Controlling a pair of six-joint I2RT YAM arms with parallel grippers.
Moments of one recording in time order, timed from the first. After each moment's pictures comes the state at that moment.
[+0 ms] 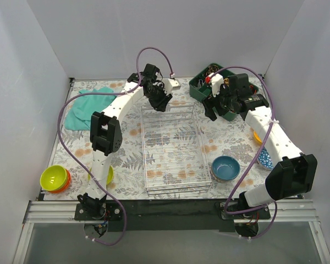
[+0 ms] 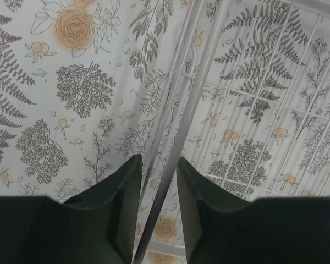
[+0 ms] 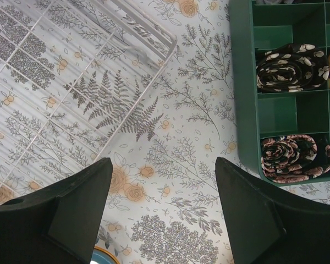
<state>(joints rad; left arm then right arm) -0.45 2.28 2.20 -0.95 0.46 0.59 0.28 1.46 1.38 -0.66 -0.30 -0.40</state>
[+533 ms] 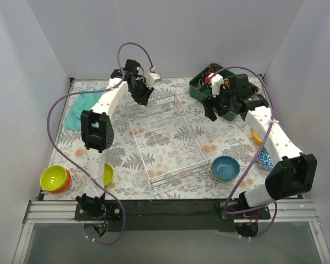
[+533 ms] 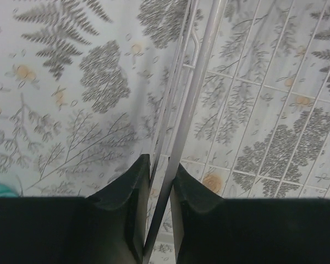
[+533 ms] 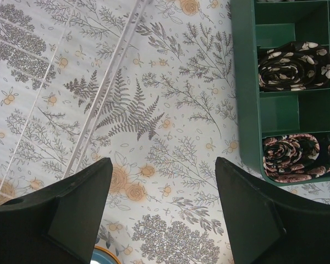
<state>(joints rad) -0.31 2.29 2.21 -1.00 0.39 0.62 0.28 1.46 1.37 -0.66 -0.30 -0.40</state>
